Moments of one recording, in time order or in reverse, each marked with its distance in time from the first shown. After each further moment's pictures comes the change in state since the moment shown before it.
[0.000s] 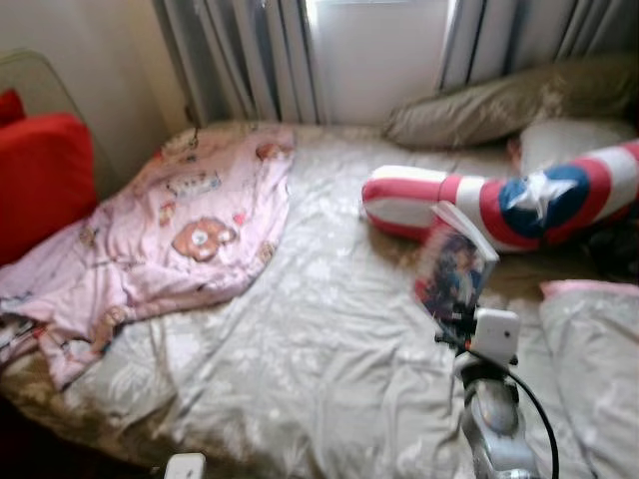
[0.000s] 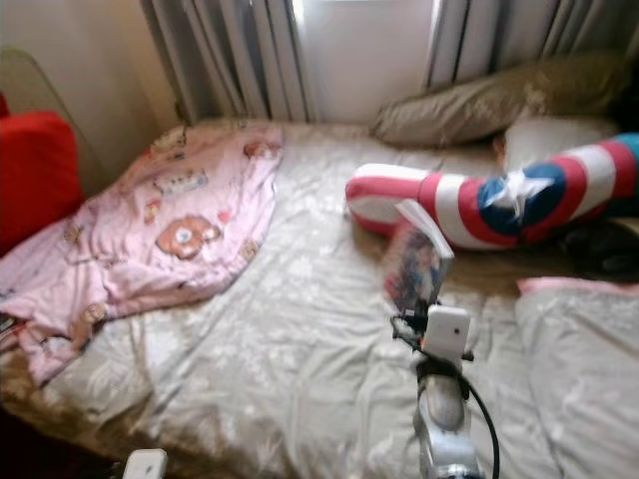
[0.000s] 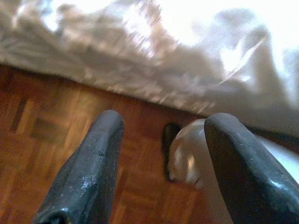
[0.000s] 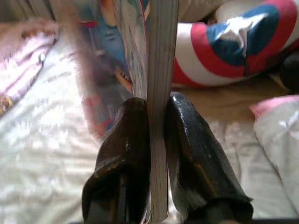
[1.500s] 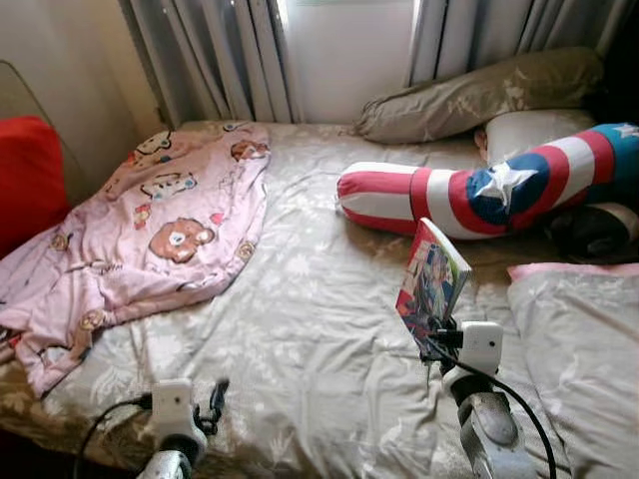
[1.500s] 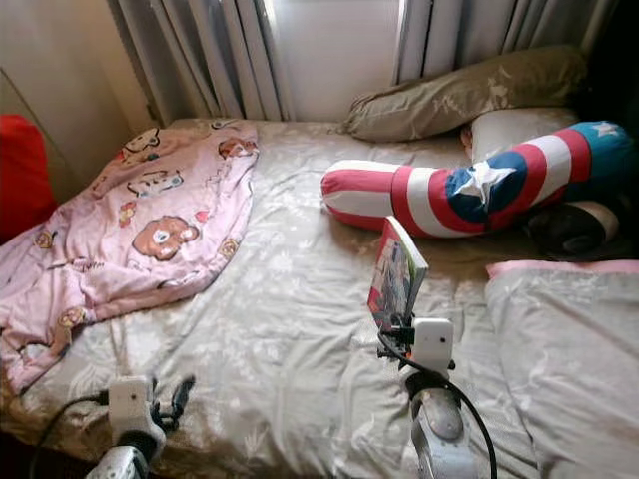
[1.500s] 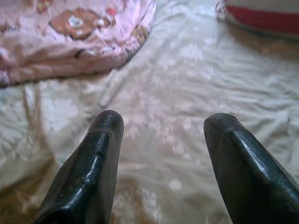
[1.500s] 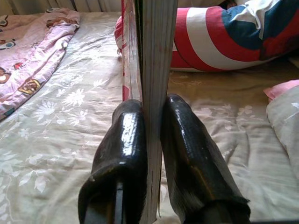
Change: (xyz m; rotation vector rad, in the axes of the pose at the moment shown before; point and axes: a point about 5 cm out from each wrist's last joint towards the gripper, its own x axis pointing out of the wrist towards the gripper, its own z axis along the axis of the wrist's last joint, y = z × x) left arm -0.010 0.010 0.101 -0.035 -0.637 0.040; right arm -0.007 0.015 -0.006 0.043 0.052 0.209
